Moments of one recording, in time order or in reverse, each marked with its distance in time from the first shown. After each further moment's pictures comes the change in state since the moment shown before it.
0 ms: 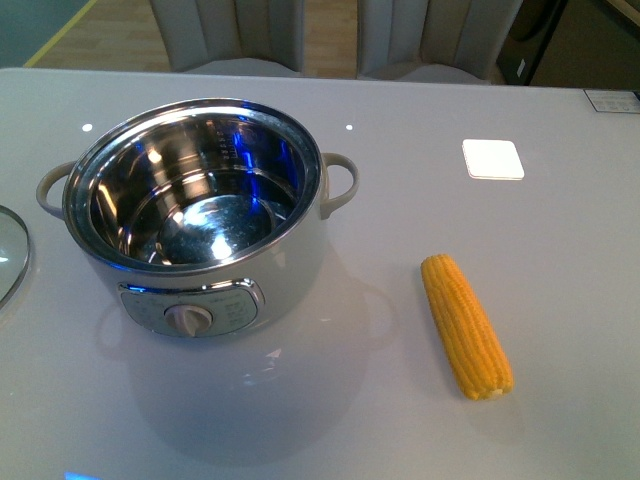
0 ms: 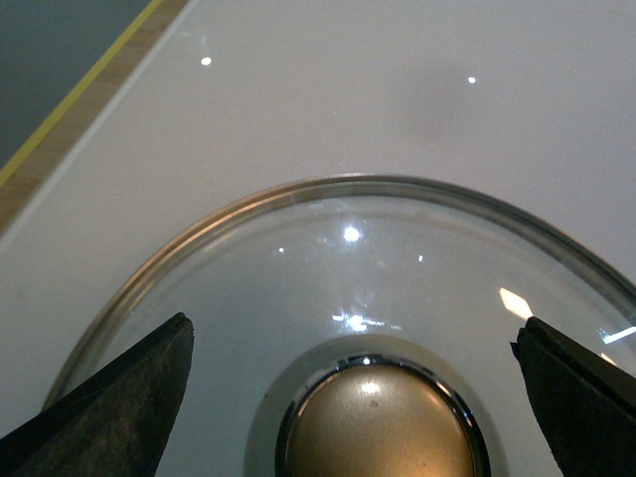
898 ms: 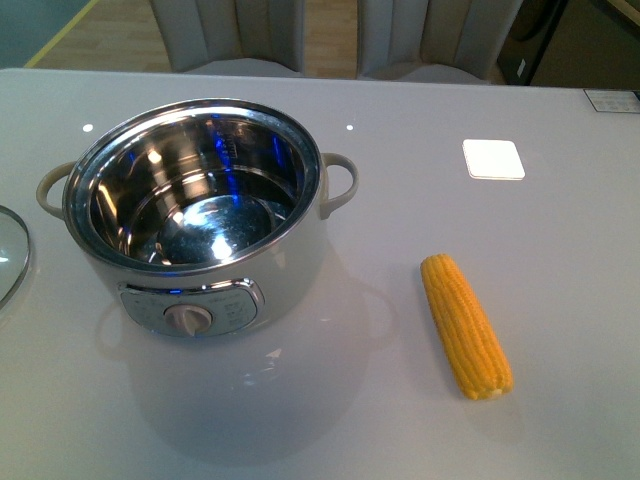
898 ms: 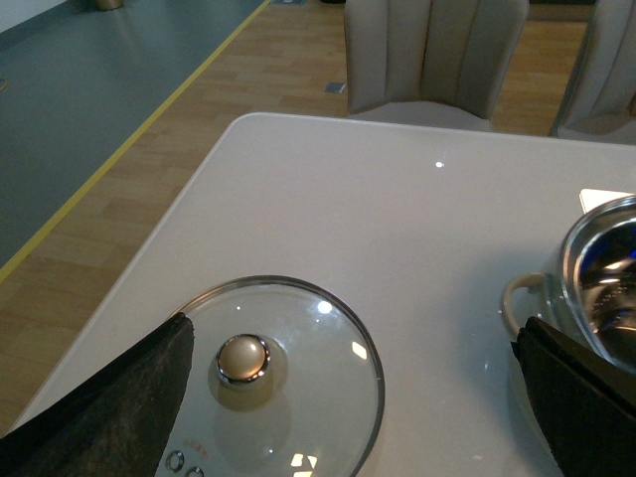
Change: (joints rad) left arm -0.071 -1.131 -0.670 -0.320 -0.001 -0.116; right arm 0.000 0.000 0.000 0.000 0.000 0.000
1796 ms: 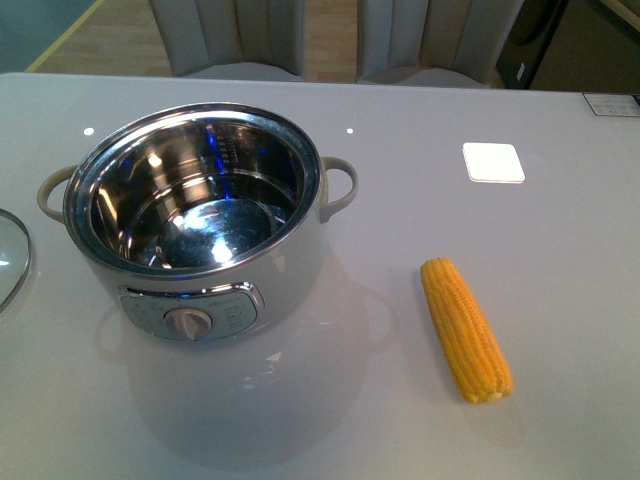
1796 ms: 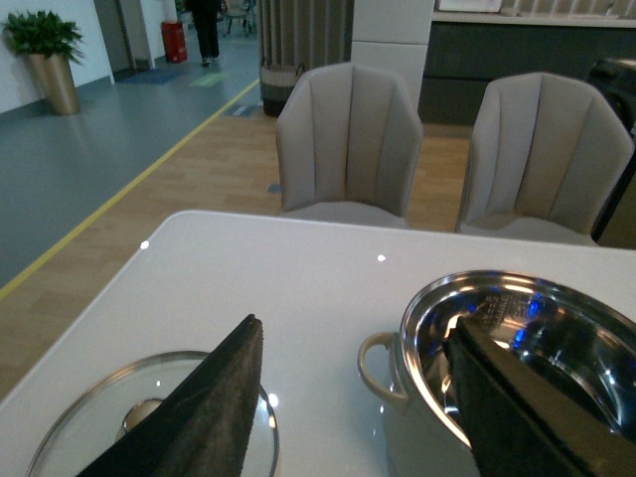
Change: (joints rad) left arm -0.177 -0.610 -0.205 -0.163 -0.038 -0.140; right arm 0.000 0.000 0.000 0.000 0.000 0.000
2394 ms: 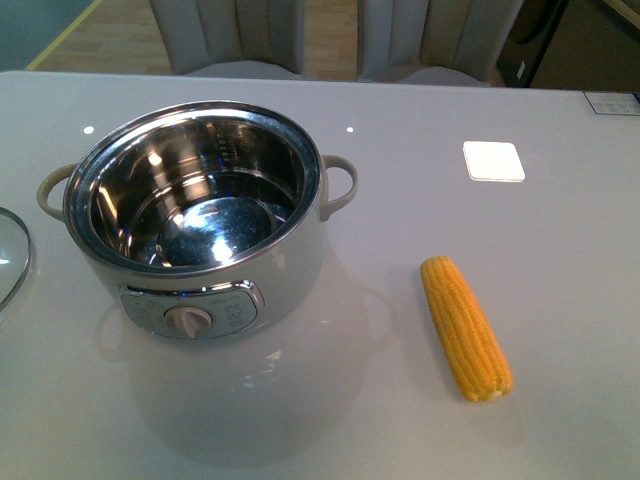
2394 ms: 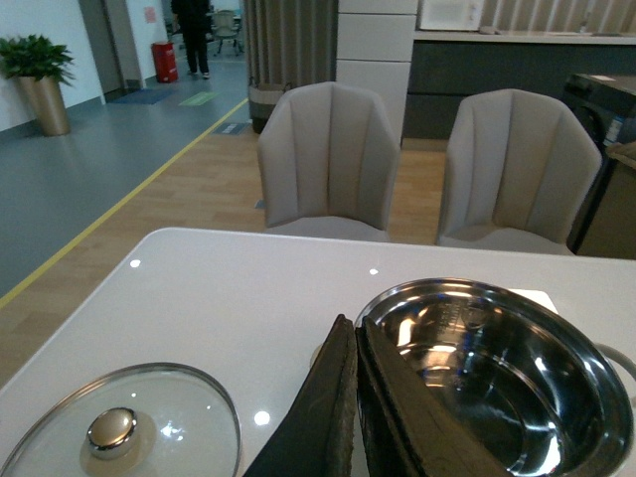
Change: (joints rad) left arm -0.323 -0.386 0.000 -0.356 -0.302 -0.006; right arm 0.000 0.000 0.000 0.000 0.000 0.000
